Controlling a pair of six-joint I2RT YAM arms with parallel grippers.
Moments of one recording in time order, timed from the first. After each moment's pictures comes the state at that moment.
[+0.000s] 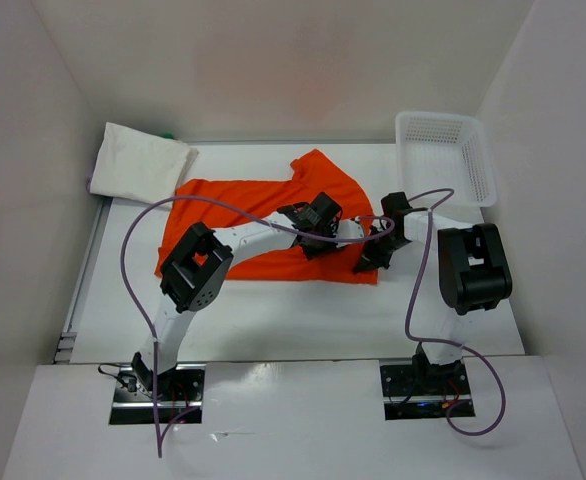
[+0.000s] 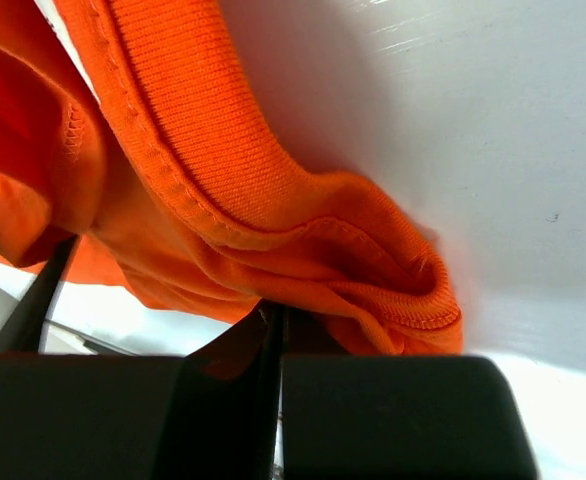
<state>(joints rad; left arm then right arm) -0.81 2.16 1.66 -0.51 0.09 0.54 0.14 1.78 0.98 -0.55 -0.38 0.65</state>
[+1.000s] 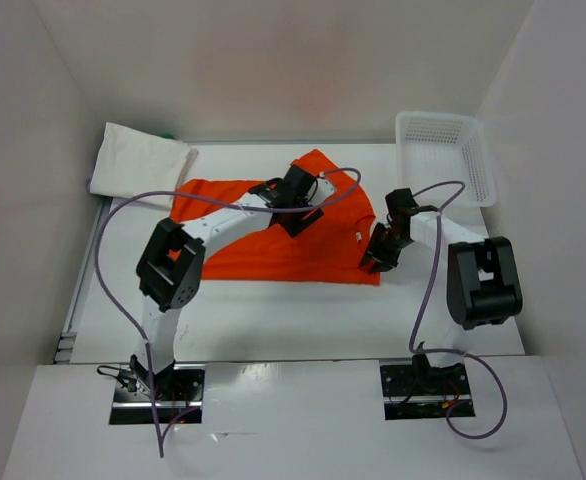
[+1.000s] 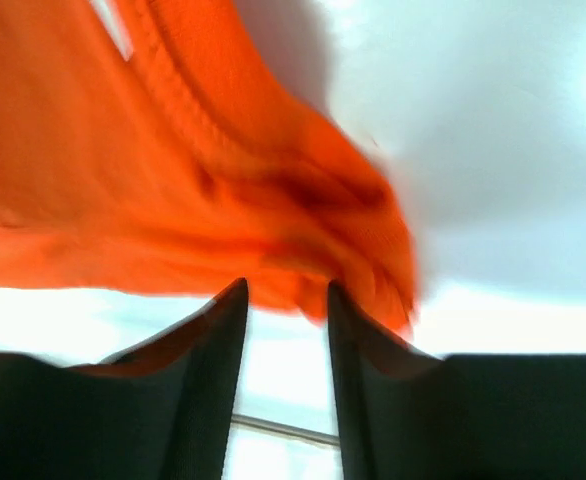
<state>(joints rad) -0.68 2.08 1.68 -0.52 -0.21 0.33 0.13 1.69 0.98 -0.61 -0.28 0.63</state>
